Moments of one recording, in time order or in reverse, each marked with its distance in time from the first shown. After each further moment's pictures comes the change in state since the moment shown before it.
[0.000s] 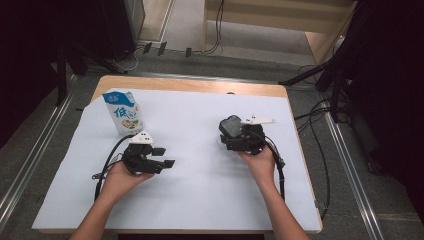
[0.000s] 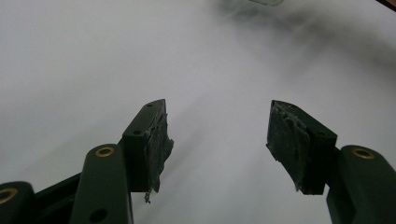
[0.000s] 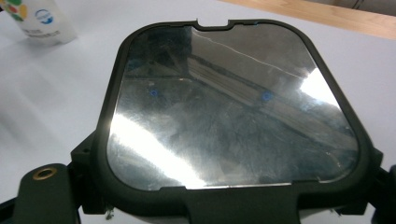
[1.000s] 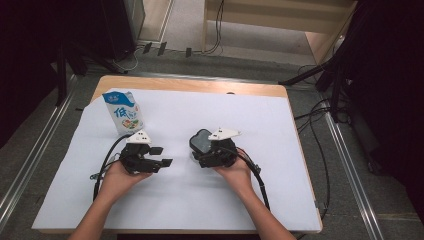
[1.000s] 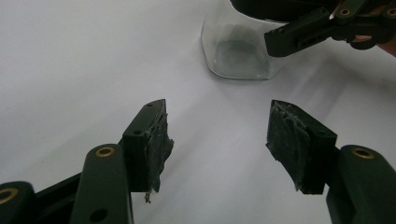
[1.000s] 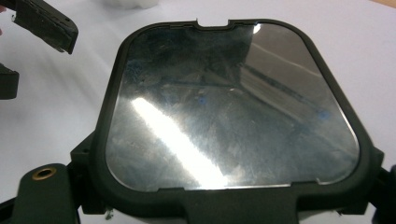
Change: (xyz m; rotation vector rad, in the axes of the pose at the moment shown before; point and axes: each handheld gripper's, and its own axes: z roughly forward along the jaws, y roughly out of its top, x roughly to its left) left arm 0.005 -0.004 -0.004 -0.008 0.015 -0.009; right arm 0.068 -0.015 0.036 0.039 0.133 -0.171
